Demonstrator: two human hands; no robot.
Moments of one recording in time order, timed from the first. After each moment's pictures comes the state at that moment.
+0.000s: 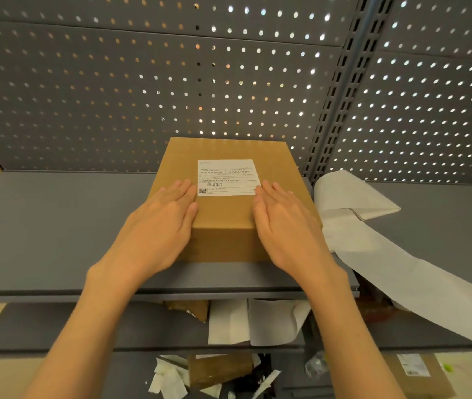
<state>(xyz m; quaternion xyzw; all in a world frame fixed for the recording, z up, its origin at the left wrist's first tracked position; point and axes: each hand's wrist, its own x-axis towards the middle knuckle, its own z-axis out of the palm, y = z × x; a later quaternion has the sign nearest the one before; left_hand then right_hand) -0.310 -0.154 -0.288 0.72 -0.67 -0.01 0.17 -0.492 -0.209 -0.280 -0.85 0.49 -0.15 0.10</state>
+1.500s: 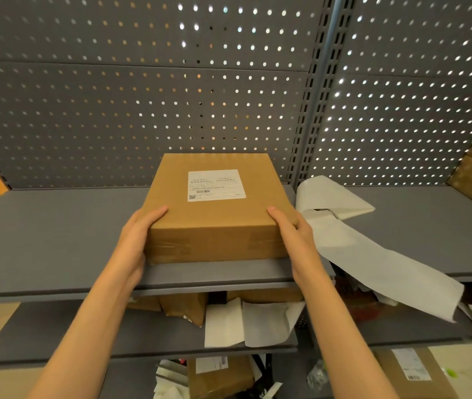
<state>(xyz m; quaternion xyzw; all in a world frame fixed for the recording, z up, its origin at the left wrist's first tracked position) -0.305 -0.145 -0.314 0.61 -0.25 -0.41 0.64 -0.527 -0.211 -0.313 -0.48 0.51 -0.44 0.56</state>
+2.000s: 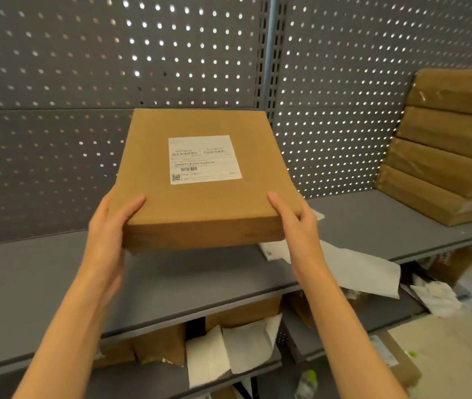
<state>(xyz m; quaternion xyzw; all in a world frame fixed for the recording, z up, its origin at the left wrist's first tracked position) -0.317 -0.149 -0.254 0.46 -0.38 -0.37 0.72 -0.549 -0.184 -0.258 -0.49 0.44 -0.61 0.44</state>
